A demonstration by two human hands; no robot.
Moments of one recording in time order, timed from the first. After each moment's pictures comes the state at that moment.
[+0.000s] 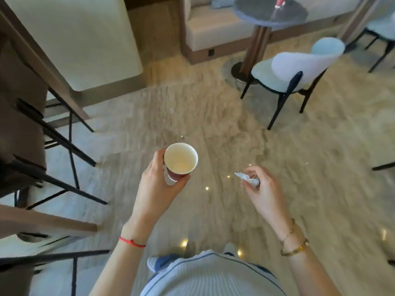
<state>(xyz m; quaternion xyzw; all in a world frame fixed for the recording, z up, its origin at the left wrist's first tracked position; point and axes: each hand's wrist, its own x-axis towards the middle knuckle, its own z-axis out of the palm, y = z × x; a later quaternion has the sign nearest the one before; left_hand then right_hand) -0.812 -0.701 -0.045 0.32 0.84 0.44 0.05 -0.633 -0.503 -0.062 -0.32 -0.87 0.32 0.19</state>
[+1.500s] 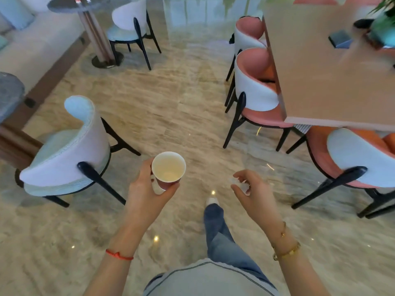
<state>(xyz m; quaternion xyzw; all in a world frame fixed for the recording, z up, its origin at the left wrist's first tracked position) -0.630 0.263 -0.059 0.69 0.58 0.34 0.26 -0.366 0.207 -0.078 -0.72 -0.59 0.20 0.31</state>
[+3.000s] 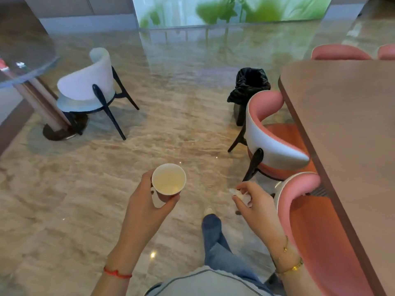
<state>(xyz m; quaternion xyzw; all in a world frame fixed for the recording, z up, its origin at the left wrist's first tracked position) -0.389 1.317 -0.053 0.72 0.52 0.34 0.32 -0.129 1.233 -0.079 -0.75 -0.54 0.20 0.34</state>
